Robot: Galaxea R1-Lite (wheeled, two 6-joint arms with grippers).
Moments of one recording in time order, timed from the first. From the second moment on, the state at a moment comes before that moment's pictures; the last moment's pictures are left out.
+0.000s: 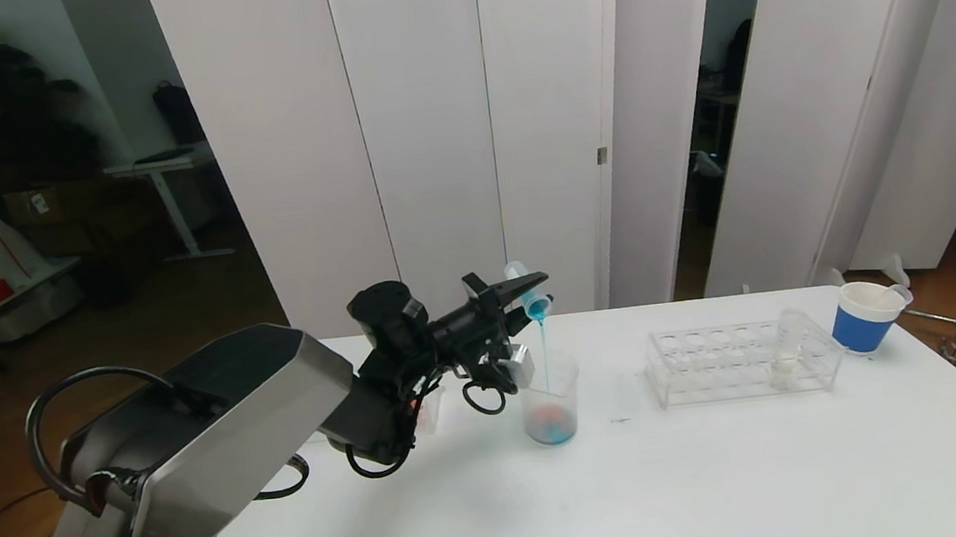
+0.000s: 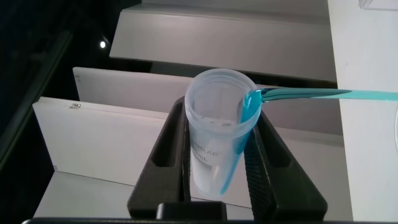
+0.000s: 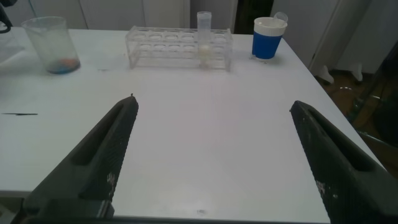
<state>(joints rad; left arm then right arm) -0.41 2.50 -1.37 -1.38 -0.68 1.39 0.00 0.00 -0.02 0.05 -0.01 0.00</state>
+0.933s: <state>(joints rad) -0.41 2.51 -1.41 -1.42 -0.72 1.39 0.00 0.00 -0.02 0.05 -0.01 0.00</state>
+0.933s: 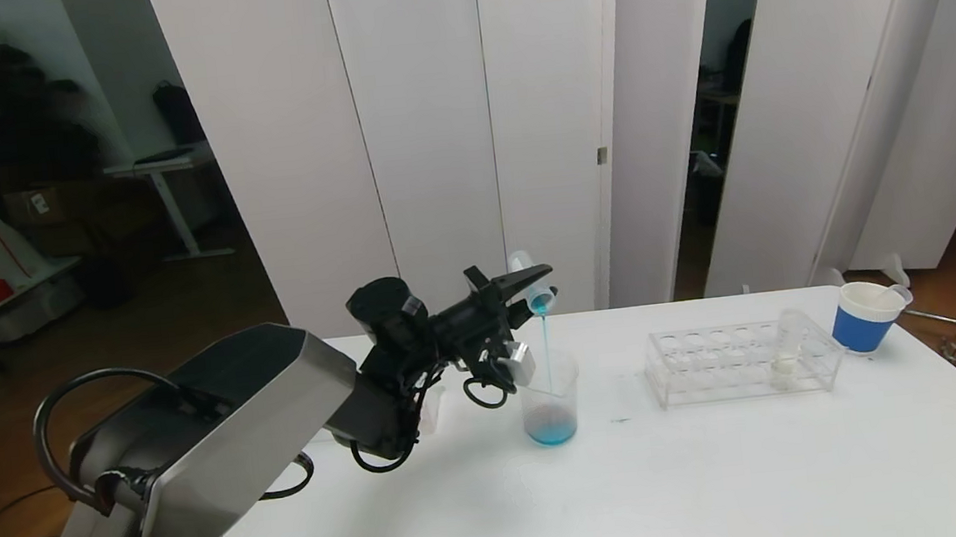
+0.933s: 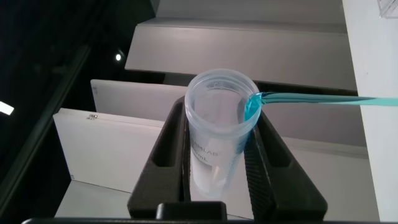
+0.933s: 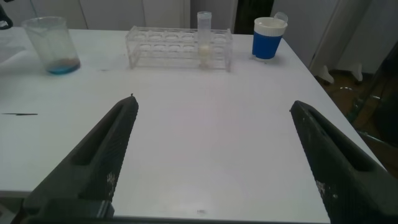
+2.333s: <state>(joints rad) -0.43 2.49 -1.40 -1.47 -0.70 1.39 0.00 0.00 -0.02 0.05 -0.01 0.00</state>
